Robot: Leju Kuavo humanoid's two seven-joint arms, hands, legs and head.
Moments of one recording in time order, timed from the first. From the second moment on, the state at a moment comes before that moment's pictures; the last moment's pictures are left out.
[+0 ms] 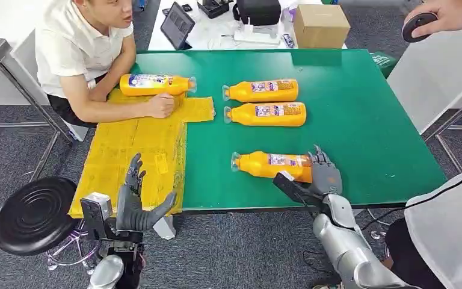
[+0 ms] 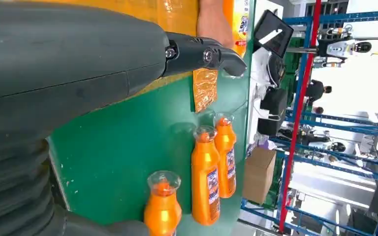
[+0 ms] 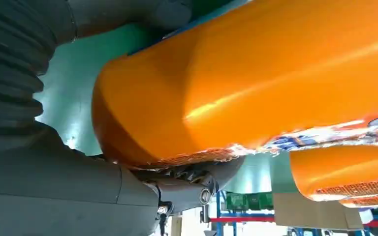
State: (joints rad) left arm 0.01 -0.14 -0.39 -1.48 0.09 0.14 -0.32; right arm -0.52 -0.06 0.13 -0.51 1.20 -0.49 -0.11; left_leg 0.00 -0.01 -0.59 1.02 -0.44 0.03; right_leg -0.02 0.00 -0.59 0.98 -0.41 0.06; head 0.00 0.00
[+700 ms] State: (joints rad) left arm 0.00 -0.14 -0.40 -1.47 0.09 0.12 -0.32; right arm -0.49 -0.06 0.13 -0.50 0.98 -0.49 -0.35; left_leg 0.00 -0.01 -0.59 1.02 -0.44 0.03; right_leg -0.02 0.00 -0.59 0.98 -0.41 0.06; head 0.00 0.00
